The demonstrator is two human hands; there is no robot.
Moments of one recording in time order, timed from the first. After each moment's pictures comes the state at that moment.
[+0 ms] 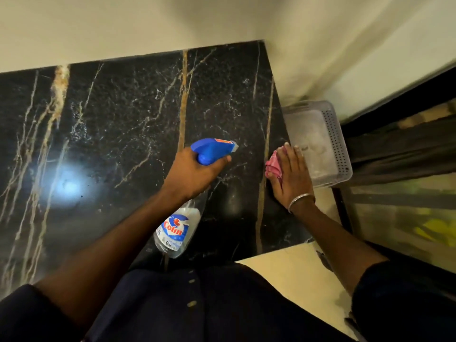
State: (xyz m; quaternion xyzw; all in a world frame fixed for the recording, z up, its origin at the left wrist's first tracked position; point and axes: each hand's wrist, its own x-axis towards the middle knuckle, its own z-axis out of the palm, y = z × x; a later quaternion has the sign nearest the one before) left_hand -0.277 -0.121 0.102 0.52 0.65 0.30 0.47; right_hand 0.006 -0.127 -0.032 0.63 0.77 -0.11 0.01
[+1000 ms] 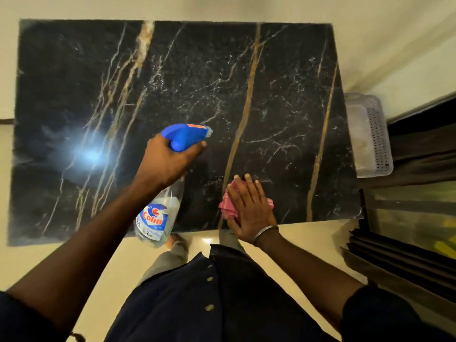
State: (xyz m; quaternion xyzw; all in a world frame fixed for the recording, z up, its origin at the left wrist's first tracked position) left_hand -0.464 -0.249 0.104 0.45 0.72 0.34 0.40; right_hand -0.216 -0.307 -0.025 0.44 0.88 -0.15 0.07
